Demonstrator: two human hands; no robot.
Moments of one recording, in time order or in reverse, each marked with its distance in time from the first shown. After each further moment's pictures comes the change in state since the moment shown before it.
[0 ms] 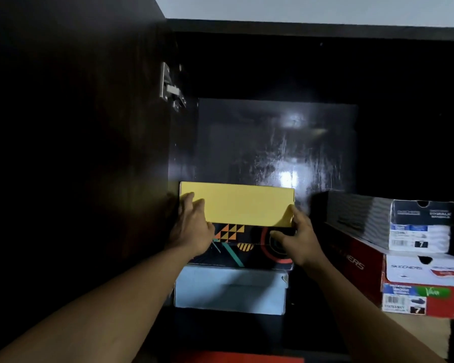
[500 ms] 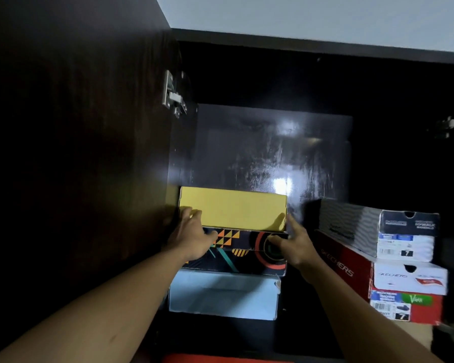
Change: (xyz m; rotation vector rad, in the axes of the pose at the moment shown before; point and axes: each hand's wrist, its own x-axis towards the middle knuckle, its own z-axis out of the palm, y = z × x) left_hand -0.002 0.001 -0.005 -0.104 -0.215 -0.074; right_hand 0.013 0.009 -0.009 0.062 -0.143 0.089
